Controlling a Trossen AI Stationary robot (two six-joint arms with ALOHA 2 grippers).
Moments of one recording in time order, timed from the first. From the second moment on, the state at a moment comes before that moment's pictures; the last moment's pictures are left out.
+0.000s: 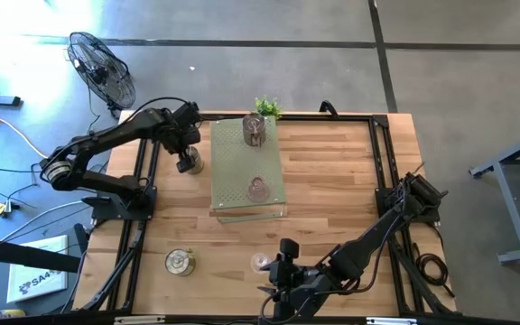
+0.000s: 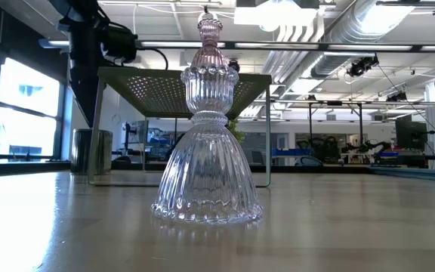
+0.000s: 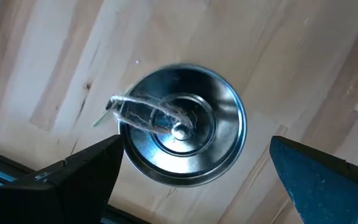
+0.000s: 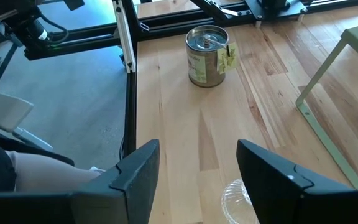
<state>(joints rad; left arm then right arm) 0.71 1.24 0.95 -1.05 0.01 0.23 0.68 1.92 1.70 -0.49 0.55 0.62</state>
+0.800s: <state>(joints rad) 0.71 1.24 0.91 -0.98 -0.01 0.24 0.68 1.92 1.70 -0.49 0.55 0.62</state>
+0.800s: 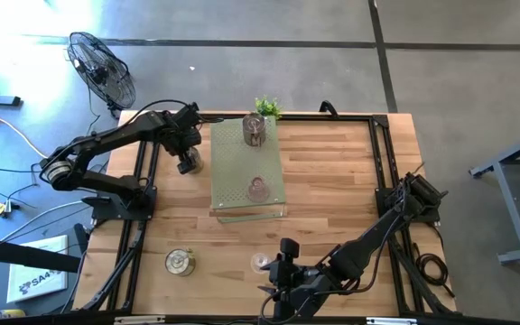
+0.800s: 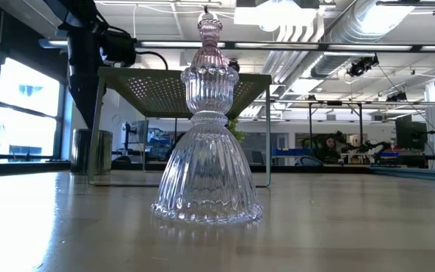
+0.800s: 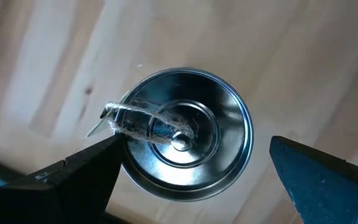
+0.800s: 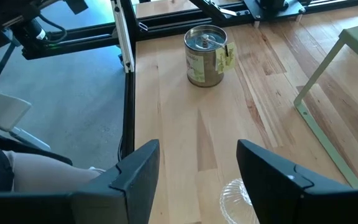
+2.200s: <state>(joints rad) 0.71 1.43 0.91 -0.96 -0.04 0.23 0.68 1.92 1.70 -0.50 0.55 0.62</state>
